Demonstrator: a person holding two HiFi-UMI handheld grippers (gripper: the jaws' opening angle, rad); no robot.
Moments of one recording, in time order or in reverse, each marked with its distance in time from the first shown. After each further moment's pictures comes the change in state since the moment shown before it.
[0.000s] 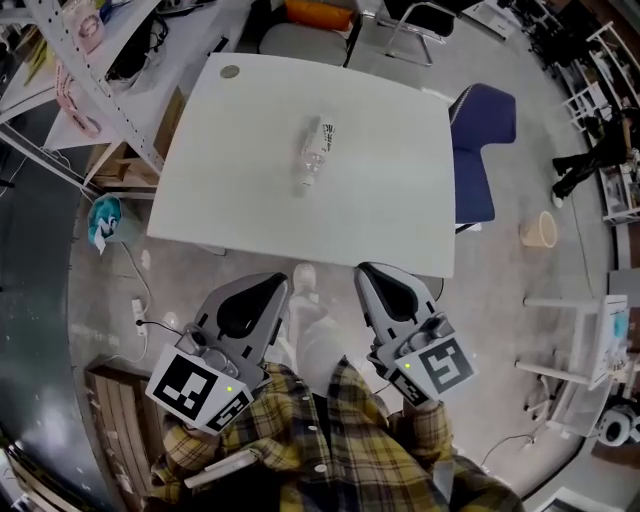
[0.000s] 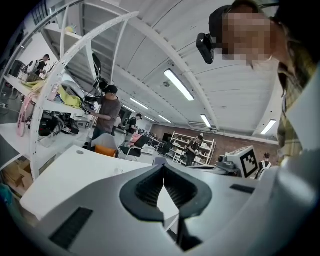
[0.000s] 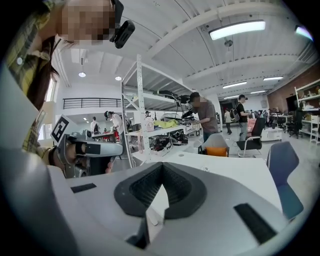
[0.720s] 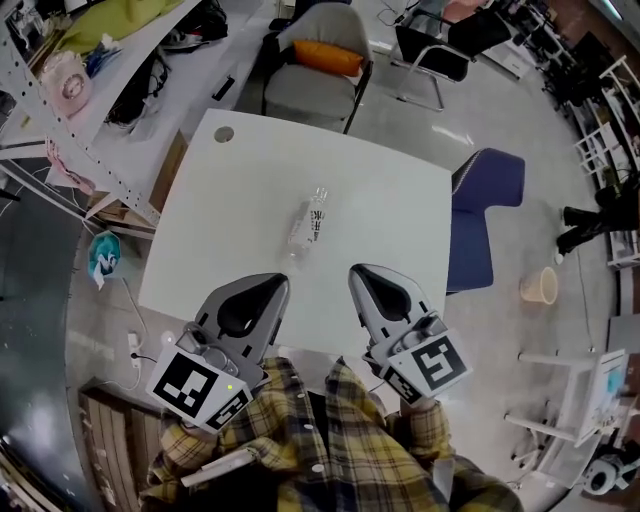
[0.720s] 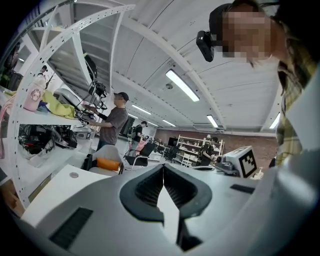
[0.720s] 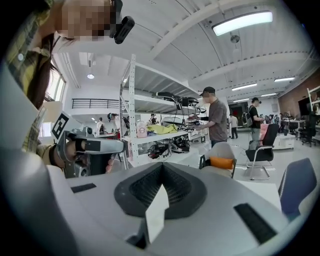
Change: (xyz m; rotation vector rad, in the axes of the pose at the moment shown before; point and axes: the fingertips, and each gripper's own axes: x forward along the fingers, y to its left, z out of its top) left arm 0.139 0.077 0.082 0.068 -0.058 0.063; right arm 0.113 -0.130 0.064 -0.064 -0.021 0.089
